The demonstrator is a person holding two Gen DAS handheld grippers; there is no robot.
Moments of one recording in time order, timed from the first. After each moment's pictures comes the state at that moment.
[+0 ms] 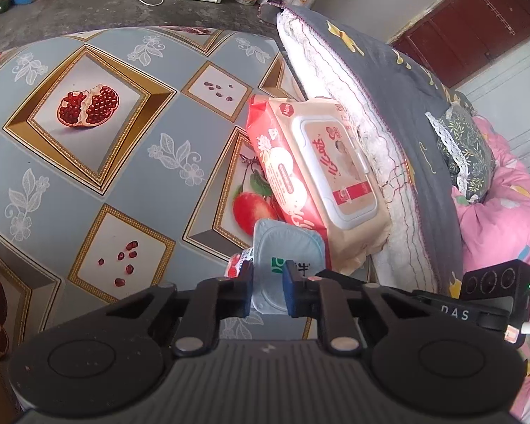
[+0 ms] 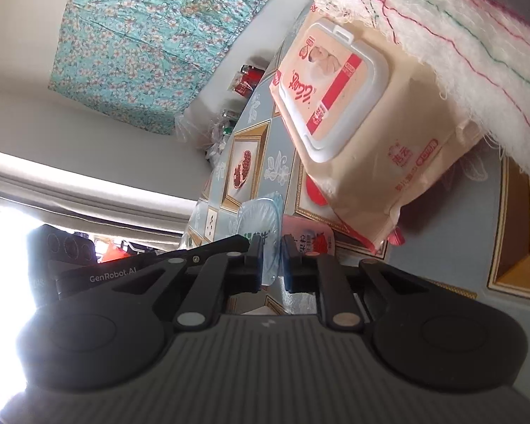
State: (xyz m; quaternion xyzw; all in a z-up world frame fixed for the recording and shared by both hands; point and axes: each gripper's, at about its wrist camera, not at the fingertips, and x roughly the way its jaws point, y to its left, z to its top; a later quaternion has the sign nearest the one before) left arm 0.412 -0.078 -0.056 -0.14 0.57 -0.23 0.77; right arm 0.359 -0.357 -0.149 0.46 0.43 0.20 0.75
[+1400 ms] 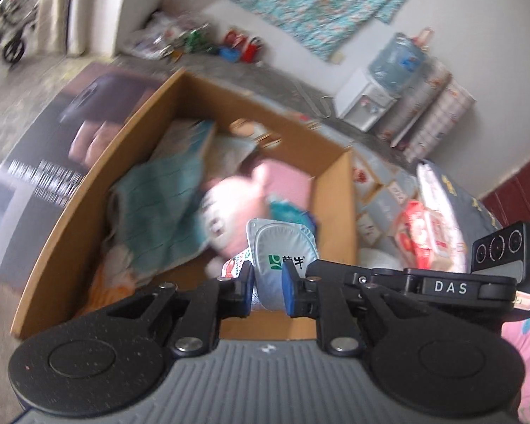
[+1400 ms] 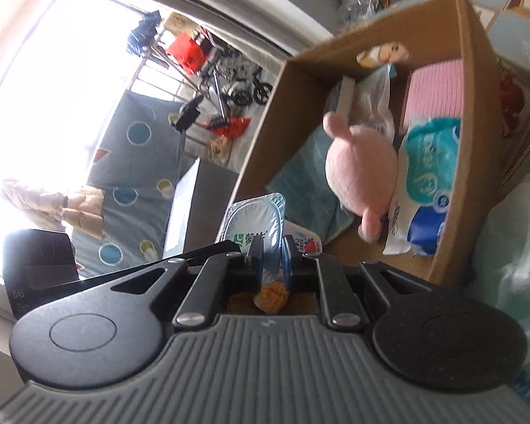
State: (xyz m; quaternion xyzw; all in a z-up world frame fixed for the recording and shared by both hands) left arm 0.109 0.221 0.049 -0.26 0.45 0.03 0.85; right arm 0.236 -0.010 -0.004 0.23 0.54 0.46 0.67
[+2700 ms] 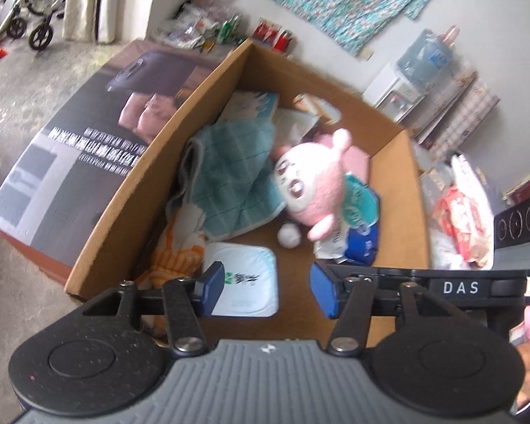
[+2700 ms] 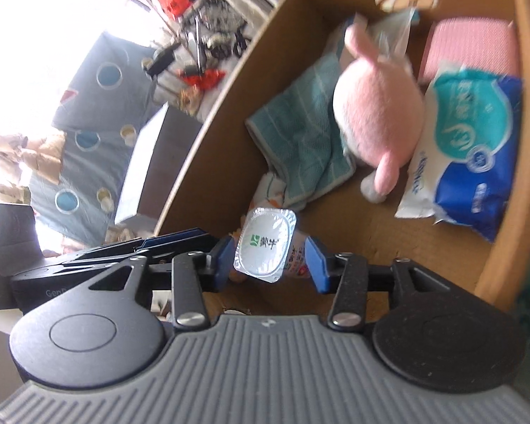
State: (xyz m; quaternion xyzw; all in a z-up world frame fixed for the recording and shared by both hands) left arm 0.063 0.248 0.016 -0.24 0.45 0.05 0.86; right arm 0.191 0.031 -0.026 0.13 0.54 0.46 0.69
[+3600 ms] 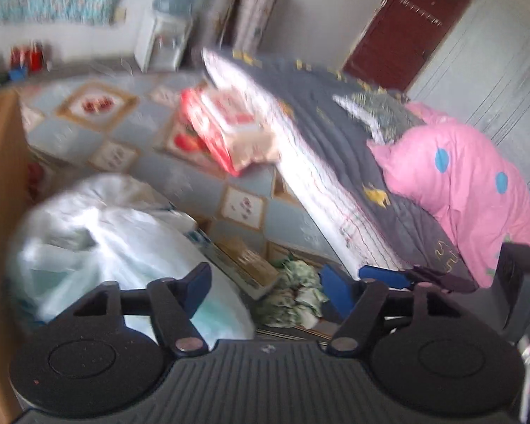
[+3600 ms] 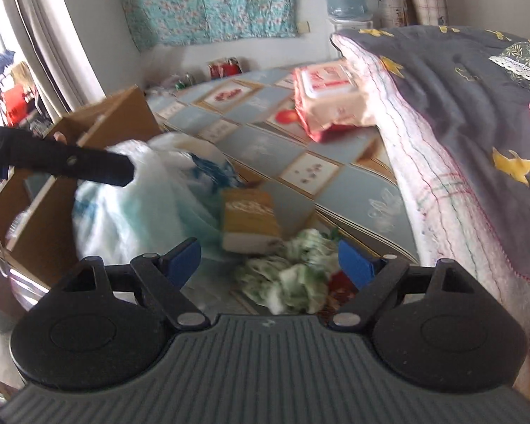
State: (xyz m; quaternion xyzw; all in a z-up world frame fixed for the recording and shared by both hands) left arm 0.152 -0.079 0.005 -0.09 0.47 -0.28 0.83; right arm 0.104 -0.341 -0.071 0.05 0.39 0.15 0.91
